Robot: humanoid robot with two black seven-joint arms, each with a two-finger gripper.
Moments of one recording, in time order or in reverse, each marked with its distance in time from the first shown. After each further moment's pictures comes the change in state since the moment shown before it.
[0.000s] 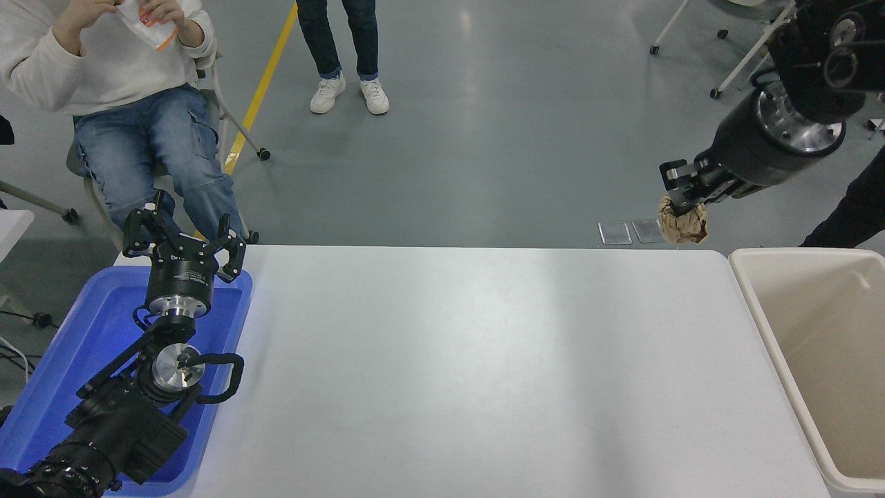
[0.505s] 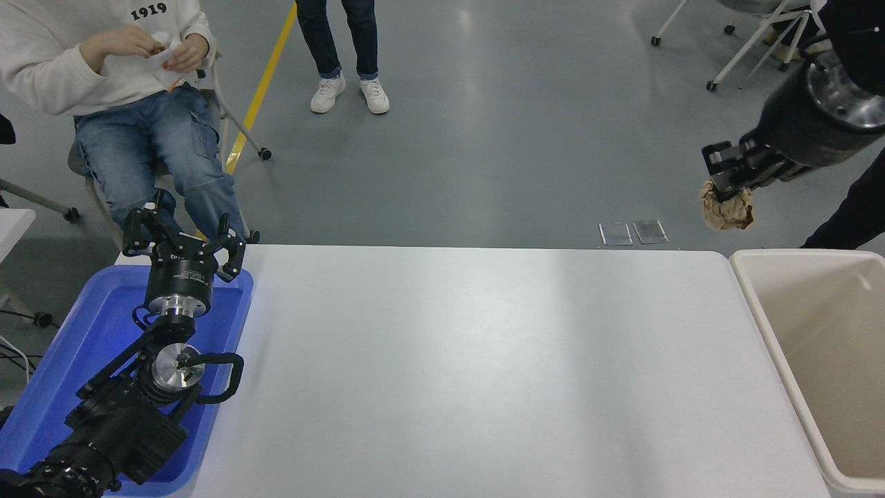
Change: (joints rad) left arm 0.000 -0.001 0.002 -0.001 0.000 0.000 0.000; right arm -0.062 -0.144 -0.038 -0.075 -0.173 0.014 -0.001
